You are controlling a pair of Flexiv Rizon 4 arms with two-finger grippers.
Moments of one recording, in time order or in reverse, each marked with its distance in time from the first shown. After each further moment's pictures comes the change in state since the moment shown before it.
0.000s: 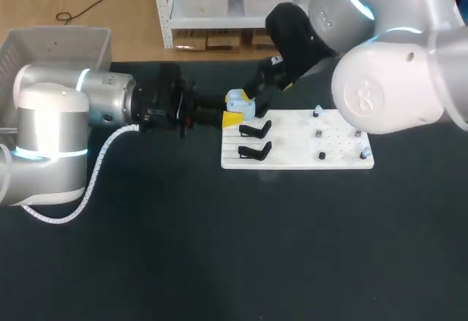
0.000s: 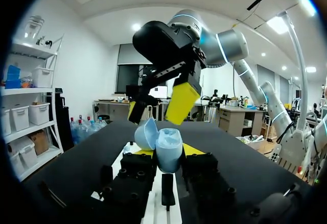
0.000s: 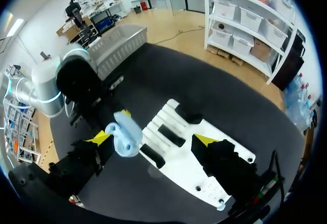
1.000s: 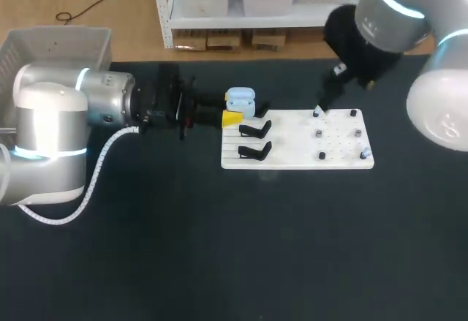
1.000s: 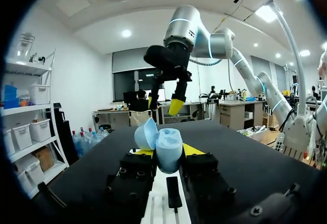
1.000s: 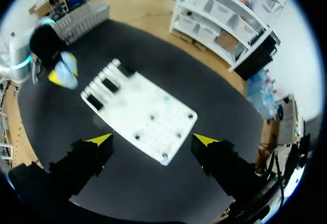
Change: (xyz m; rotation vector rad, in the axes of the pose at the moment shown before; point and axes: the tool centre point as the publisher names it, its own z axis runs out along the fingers) left arm -0.005 -0.001 0.000 0.008 -0.017 0.122; right arm 0.094 -0.090 -0.074 0.370 0.239 -0.025
